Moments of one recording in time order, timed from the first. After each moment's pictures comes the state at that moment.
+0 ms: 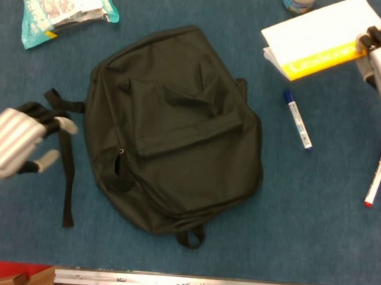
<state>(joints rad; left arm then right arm) -0.36 -1.05 0.05 -1.64 1.80 1.19 -0.17 0.61 -1.66 0.14 -0.78 -1.54 1.48 -0.06</state>
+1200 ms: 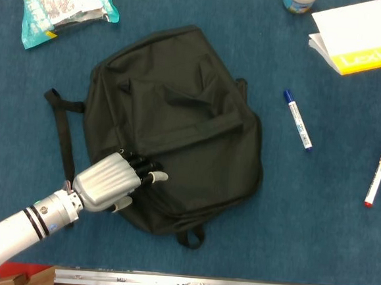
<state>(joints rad) -0.52 -1.36 0.13 -1.62 1.82 0.96 0.10 0.47 -1.40 0.18 -1.13 -1.52 1.55 -0.16</state>
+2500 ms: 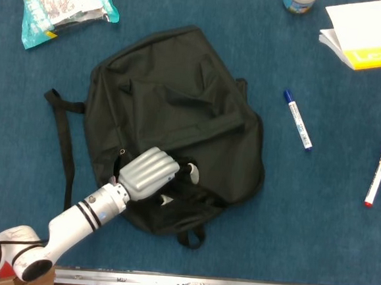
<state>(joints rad) -0.57 -1.67 0.05 -1.46 1.64 0.97 -0.11 0.43 -1.38 0.22 -1.16 -1.51 1.56 -0.13</state>
